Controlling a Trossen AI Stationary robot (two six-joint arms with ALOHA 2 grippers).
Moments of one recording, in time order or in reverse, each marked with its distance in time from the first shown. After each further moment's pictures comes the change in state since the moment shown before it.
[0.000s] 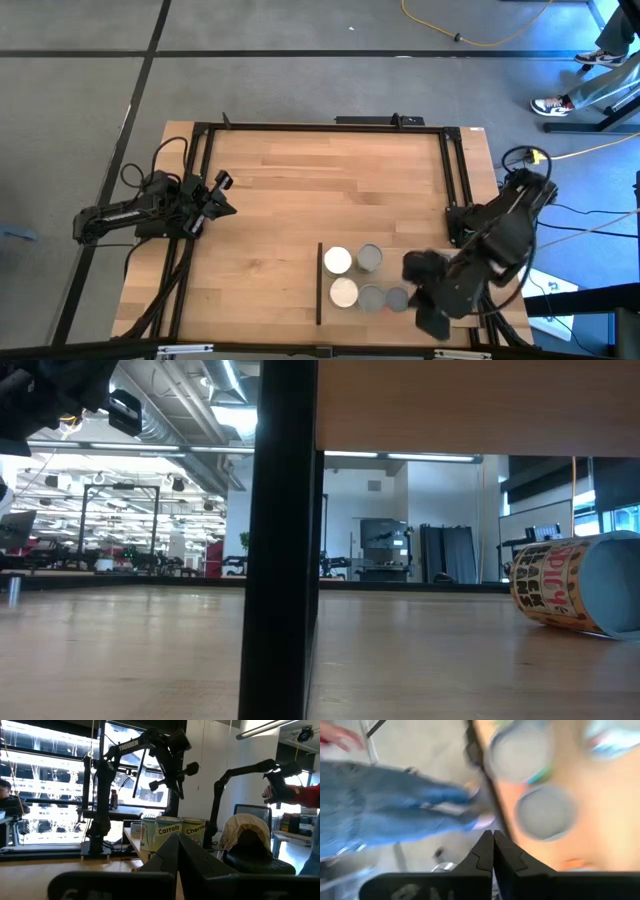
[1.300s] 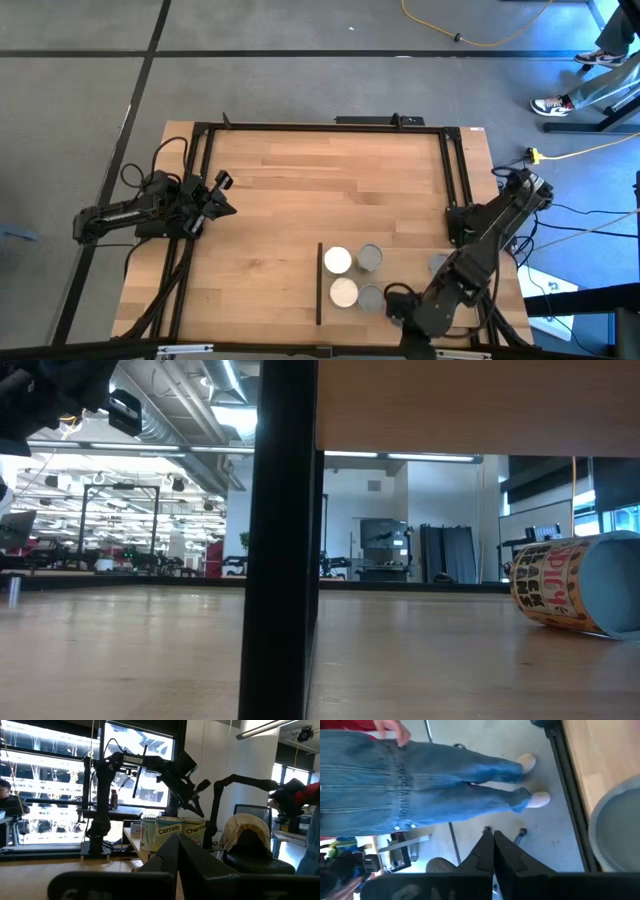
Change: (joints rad) left arm 0.000 0.000 0.000 0.000 0.000 0.000; right arm 0.026 -0.017 -0.400 0.623 -0.195 0.083
